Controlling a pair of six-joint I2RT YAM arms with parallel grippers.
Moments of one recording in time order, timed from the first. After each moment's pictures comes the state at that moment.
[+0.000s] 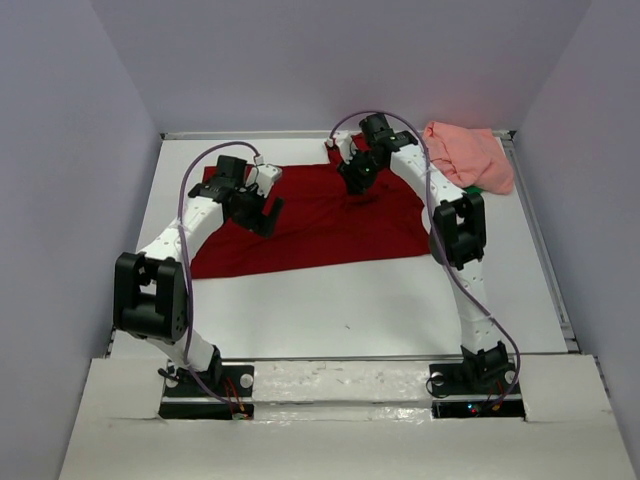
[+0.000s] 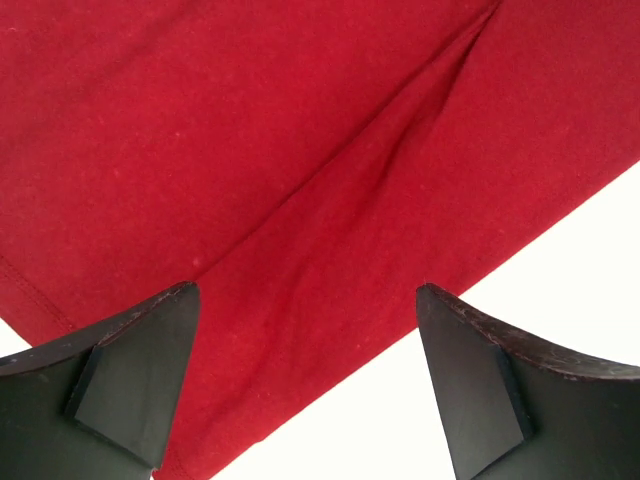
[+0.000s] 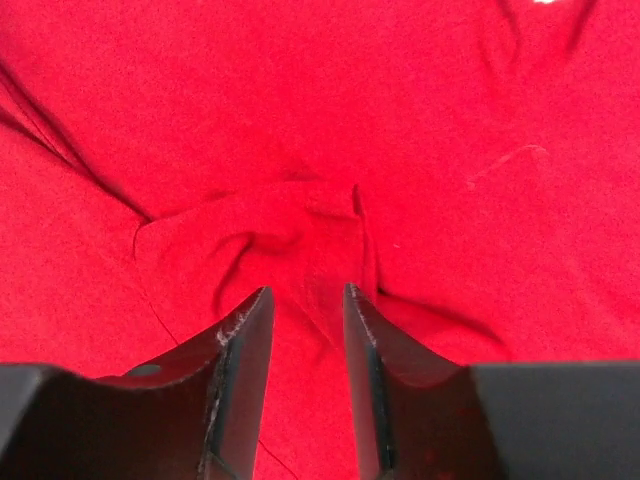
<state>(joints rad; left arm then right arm) -0.22 1.58 1.19 -0.59 0.22 0.29 0.40 2.40 2.28 -0.90 -0.41 -0.57</state>
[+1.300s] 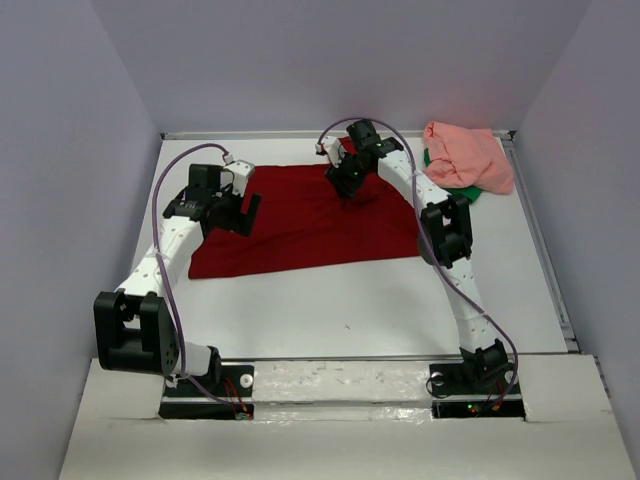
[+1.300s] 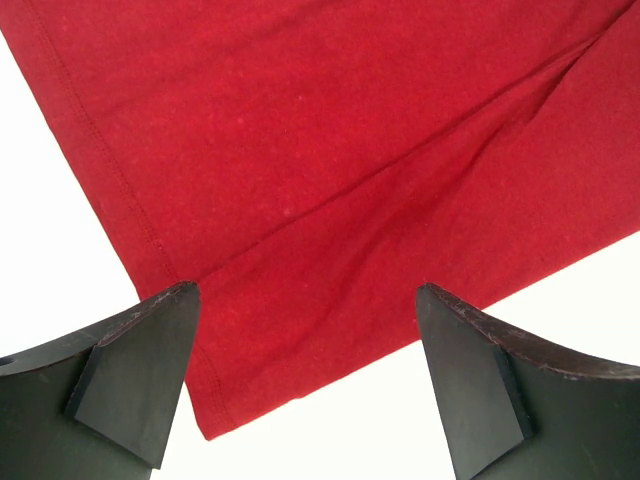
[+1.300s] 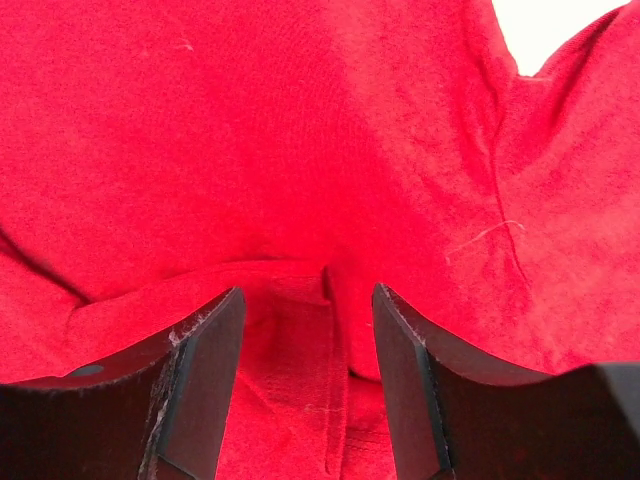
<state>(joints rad) -0.12 1.38 1.07 -0.51 0.13 0.25 0.44 2.52 2.37 -0.82 -0.34 -0.59</state>
